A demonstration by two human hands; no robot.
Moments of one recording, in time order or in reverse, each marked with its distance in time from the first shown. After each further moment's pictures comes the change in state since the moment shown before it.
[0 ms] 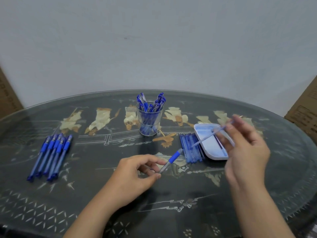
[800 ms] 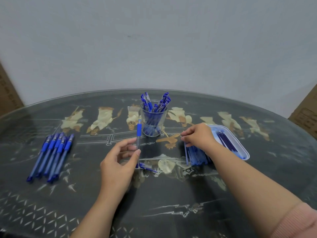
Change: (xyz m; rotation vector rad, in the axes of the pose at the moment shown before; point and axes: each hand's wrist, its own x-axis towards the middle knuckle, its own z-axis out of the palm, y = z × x) left_hand 0.018 -0.037 0.000 -0.306 0.612 -0.071; right_hand 0.089 0.102 0.039 -1.178 -0.592 0.185
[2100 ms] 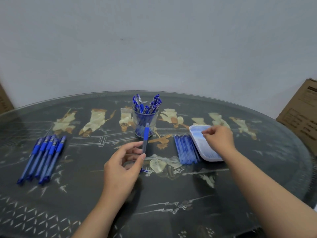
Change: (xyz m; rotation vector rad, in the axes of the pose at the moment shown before) left_hand -0.019 0.014 0.016 -0.023 -0.134 0.058; right_hand -0.019 0.039 -0.056 -0.192 0.362 0.018
